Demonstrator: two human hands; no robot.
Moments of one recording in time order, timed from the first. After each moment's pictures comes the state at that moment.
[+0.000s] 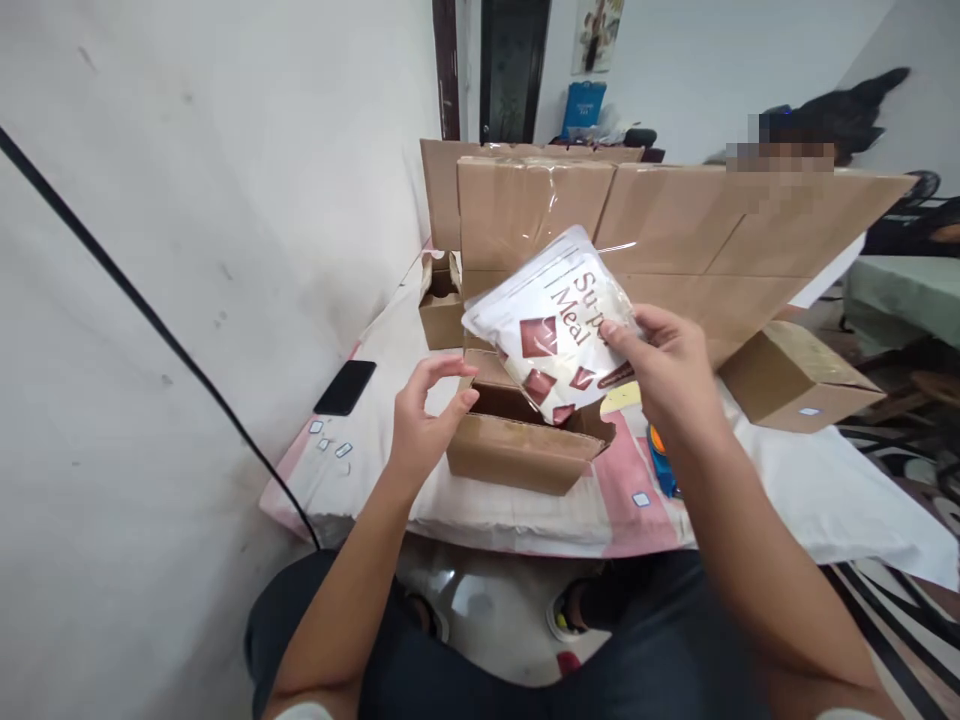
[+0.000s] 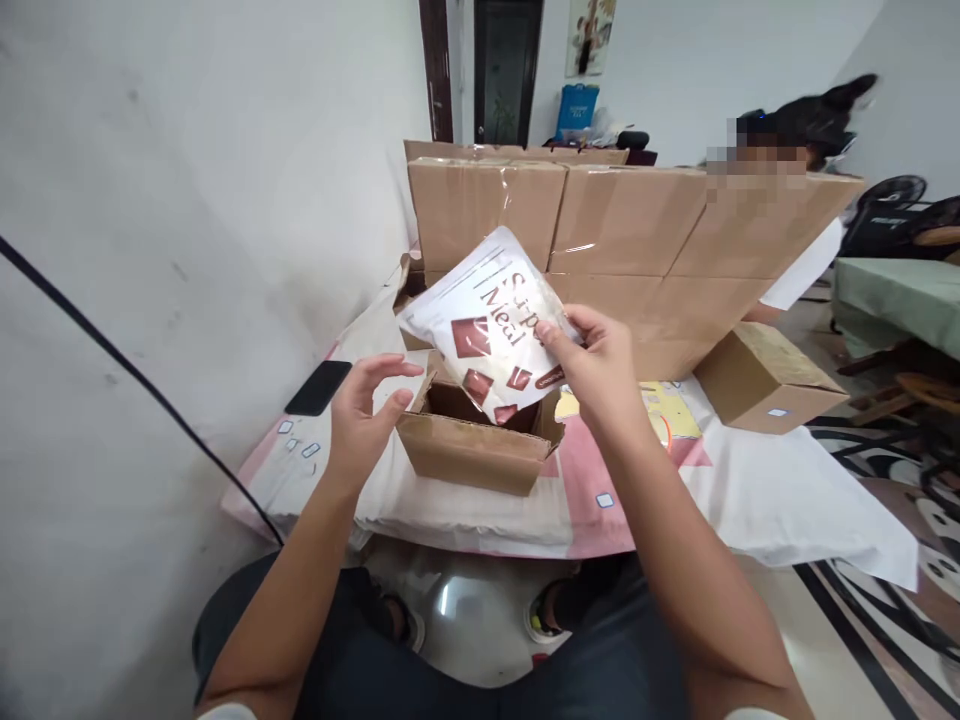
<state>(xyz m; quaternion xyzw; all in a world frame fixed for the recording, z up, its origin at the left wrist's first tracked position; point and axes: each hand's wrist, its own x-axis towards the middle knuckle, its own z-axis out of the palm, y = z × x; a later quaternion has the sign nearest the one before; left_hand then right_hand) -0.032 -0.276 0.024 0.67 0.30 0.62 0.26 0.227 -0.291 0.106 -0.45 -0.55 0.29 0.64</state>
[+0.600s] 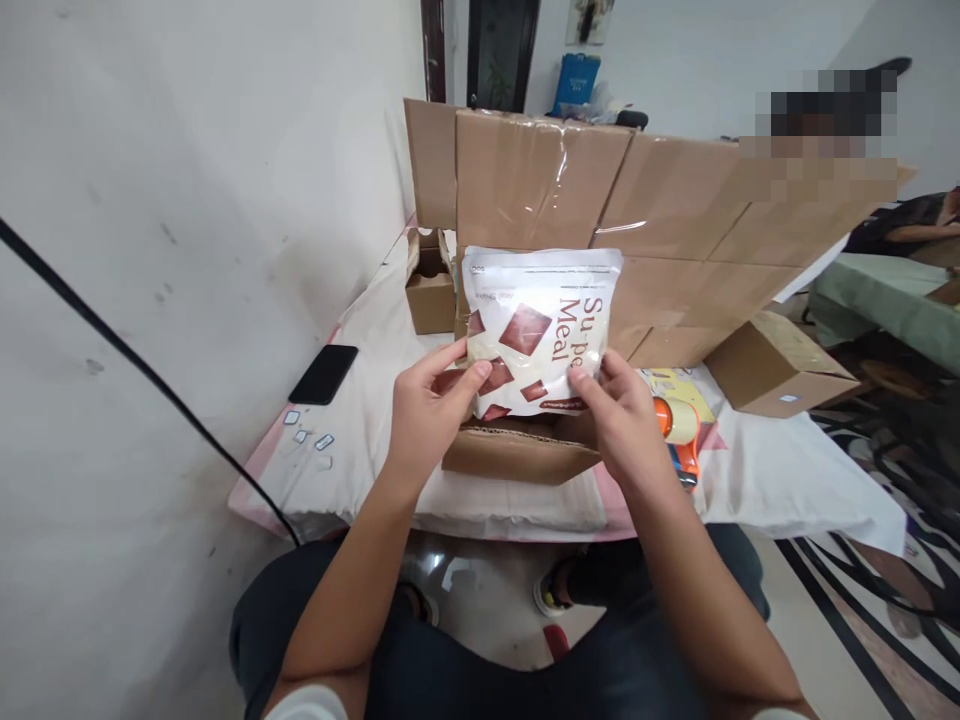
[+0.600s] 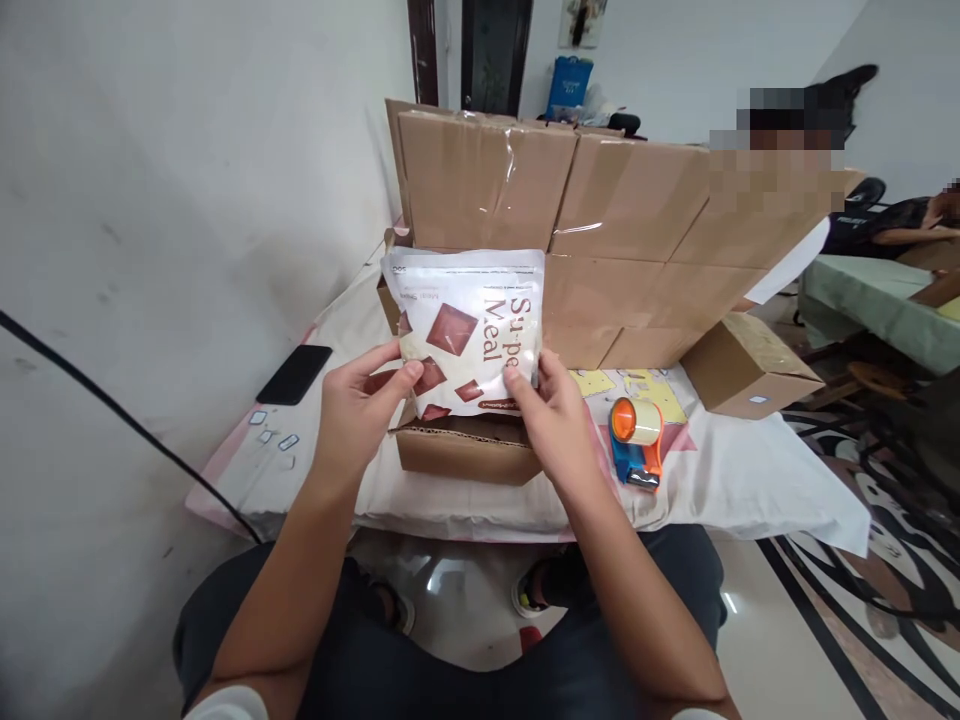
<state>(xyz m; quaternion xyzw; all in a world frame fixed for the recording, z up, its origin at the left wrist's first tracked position) -0.016 -0.281 0.042 0.61 0.34 0.62 0.37 0.182 -0.320 0.047 -0.48 -0.57 0.30 0.60</state>
